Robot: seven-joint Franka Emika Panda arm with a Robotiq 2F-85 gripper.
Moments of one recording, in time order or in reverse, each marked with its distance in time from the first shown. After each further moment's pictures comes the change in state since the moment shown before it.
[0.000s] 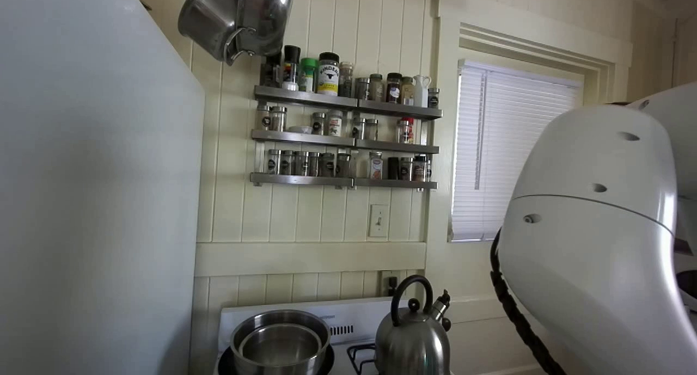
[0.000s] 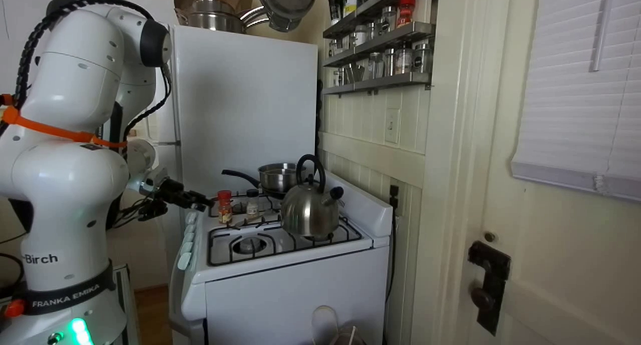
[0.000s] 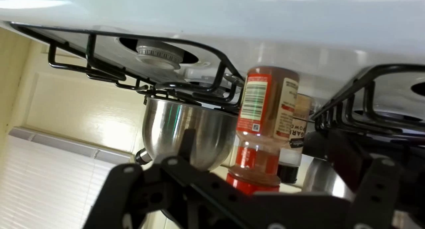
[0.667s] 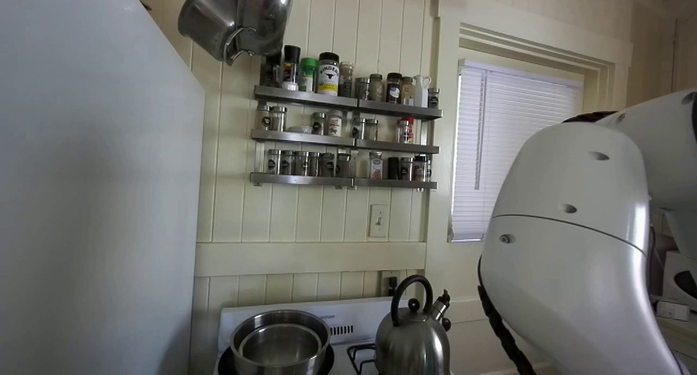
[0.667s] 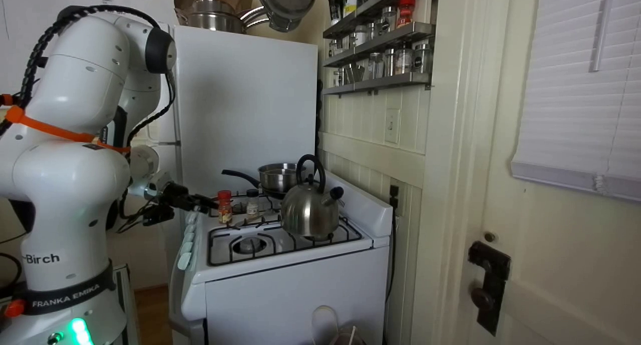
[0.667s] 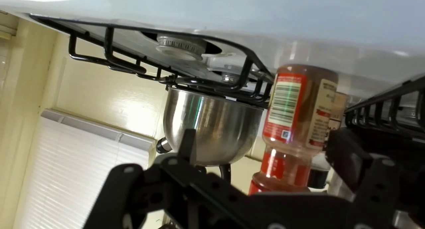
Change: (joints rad) arm 0.036 0.057 -0.057 0.025 0.010 -0.092 0.036
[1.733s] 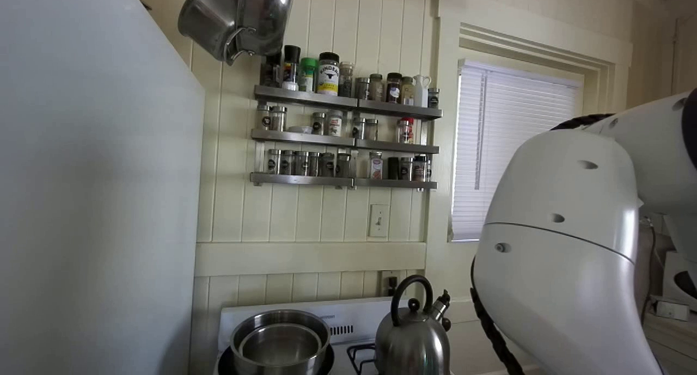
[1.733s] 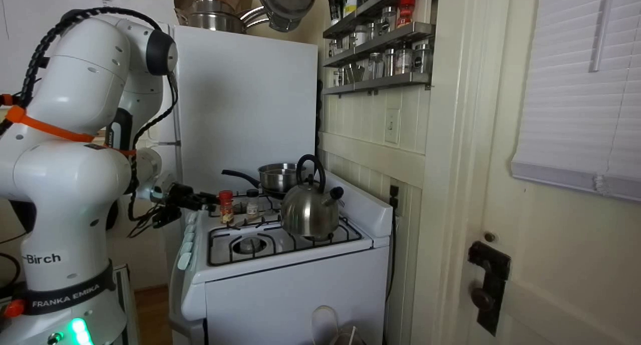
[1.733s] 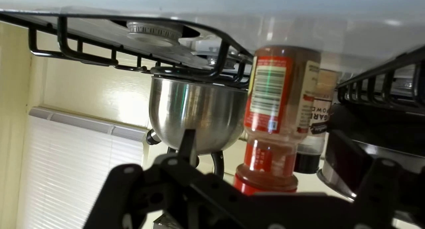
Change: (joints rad) arm 0.026 0.017 -0.049 0.003 -0.092 -0.020 0.080
